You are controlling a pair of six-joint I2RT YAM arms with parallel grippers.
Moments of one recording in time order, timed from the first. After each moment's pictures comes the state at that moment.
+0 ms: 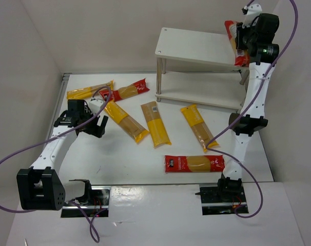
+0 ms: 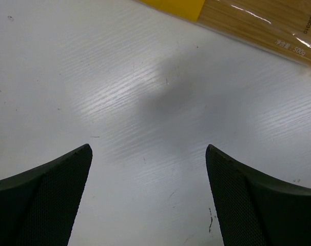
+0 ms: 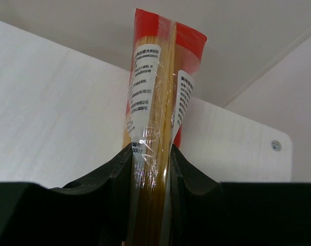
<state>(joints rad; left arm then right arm) 0.02 1.21 0.89 -0.60 0.20 0.36 -0.14 2.32 3.08 -1.03 -0.15 -0.29</state>
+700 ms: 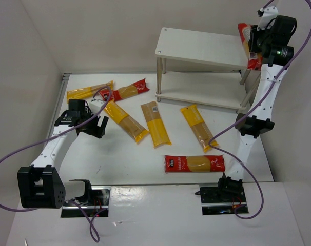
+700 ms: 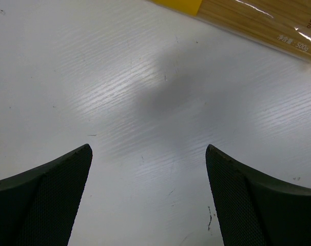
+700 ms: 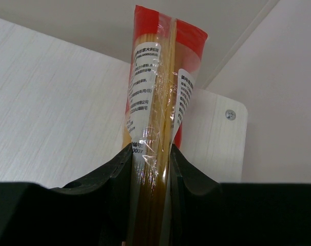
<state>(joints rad) 0.02 1.23 0.89 -0.61 0.20 0.36 -0.27 2.31 3.09 -1.09 -0.22 -0.31</state>
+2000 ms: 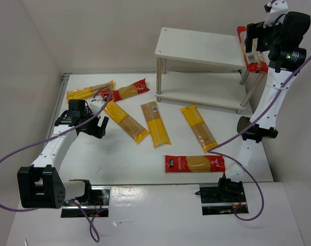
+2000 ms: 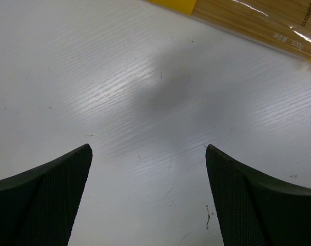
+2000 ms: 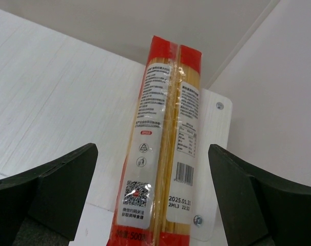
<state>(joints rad) 0.02 1.23 0.89 -0.62 0.22 0.36 -0.27 2.17 3.10 -1.18 -0.26 -0.32</state>
